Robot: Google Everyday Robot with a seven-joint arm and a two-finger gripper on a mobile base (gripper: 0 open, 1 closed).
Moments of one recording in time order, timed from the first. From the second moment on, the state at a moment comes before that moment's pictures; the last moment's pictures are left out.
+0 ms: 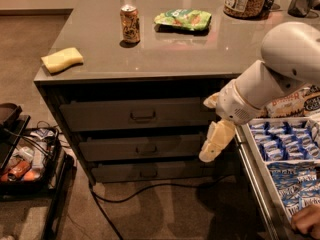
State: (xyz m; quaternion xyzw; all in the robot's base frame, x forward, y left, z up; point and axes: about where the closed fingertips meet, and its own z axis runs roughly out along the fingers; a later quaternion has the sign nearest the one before) arm 0.483 -0.123 0.796 -0.59 0.76 0.18 0.19
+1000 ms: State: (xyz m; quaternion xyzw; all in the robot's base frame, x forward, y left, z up) arm 0.484 -0.064 0.805 -0.62 0.74 0.18 0.20
